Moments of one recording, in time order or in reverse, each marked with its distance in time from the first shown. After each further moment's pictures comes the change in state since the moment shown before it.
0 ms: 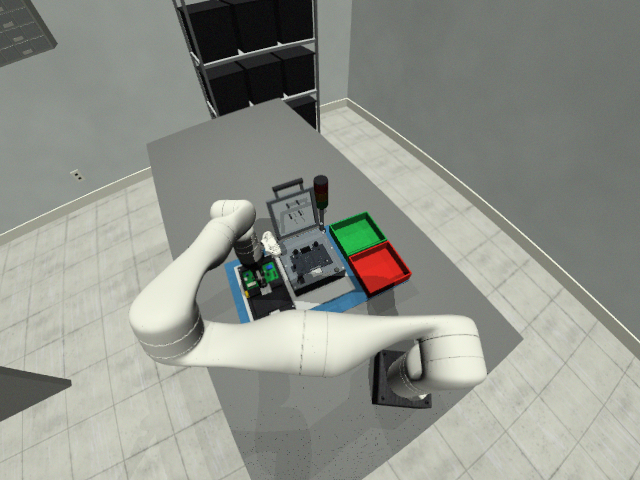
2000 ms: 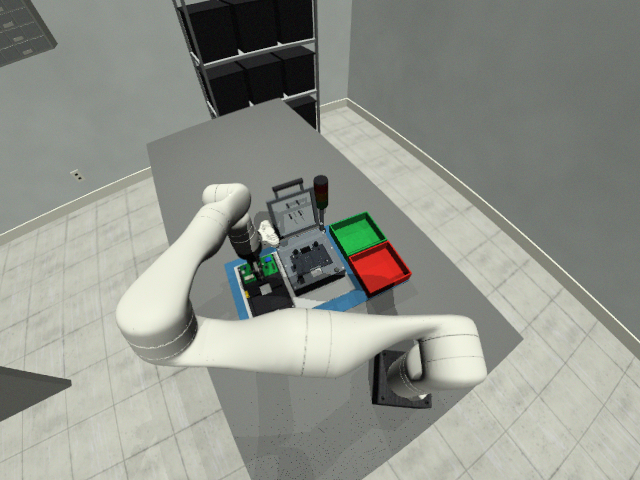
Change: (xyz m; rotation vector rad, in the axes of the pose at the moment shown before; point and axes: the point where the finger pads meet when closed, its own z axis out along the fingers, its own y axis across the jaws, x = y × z) arm 0.004 0.002 -0.051 -0.008 0.011 0.001
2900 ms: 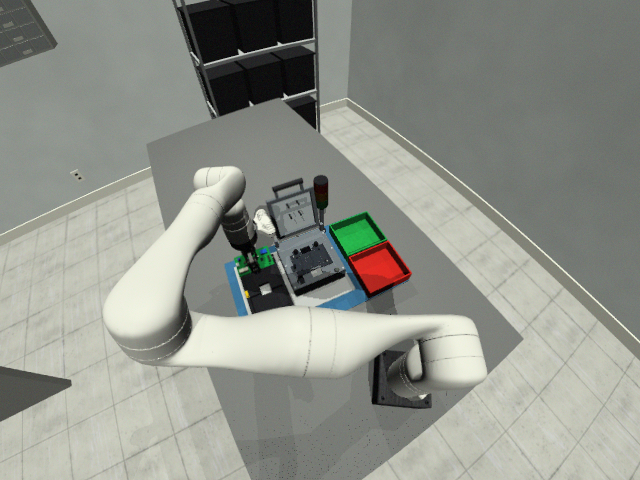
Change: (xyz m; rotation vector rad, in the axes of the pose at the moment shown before) arm -0.004 -0.002 -0.048 0.008 -0.011 -0.002
